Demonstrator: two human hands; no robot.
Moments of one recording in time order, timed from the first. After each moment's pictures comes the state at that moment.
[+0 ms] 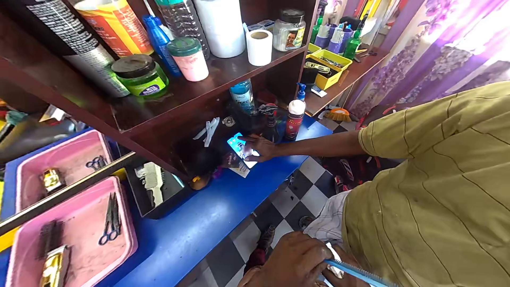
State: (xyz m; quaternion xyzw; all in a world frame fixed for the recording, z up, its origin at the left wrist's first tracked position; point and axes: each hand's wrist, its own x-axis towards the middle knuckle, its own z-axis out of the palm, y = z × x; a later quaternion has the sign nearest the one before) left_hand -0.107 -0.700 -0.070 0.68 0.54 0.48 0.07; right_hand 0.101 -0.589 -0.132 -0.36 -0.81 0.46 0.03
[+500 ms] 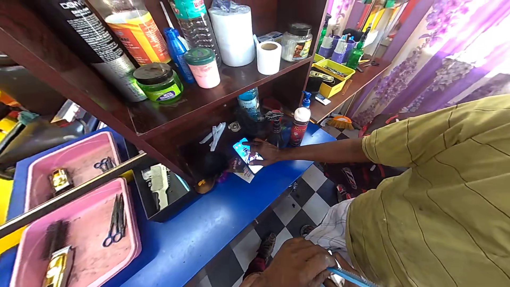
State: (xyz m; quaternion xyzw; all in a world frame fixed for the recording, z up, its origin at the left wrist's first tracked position) left_hand -0.116 -0.705 -0.065 0.69 0.54 0.48 0.06; right_hand 0.091 -0.597 -0.132 -0.34 -0.80 0.50 0.06
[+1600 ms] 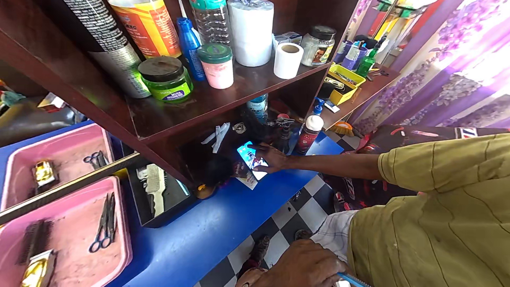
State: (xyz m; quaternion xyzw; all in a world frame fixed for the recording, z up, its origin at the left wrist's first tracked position) left_hand -0.147 -0.683 -0.071 0.69 0.51 0.50 0.09; right_hand -0.018 -0.605 0.037 -0.33 -0.85 0.41 -0.07
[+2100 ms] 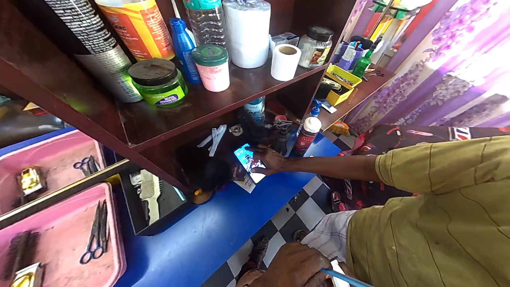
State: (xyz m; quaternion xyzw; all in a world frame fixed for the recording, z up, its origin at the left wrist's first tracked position) left_hand -0.158 -0.694 -0.084 0.65 0.53 0.53 0.11; right_hand -0.104 -0.587 0.094 -0.13 -0.93 0.33 -0.09
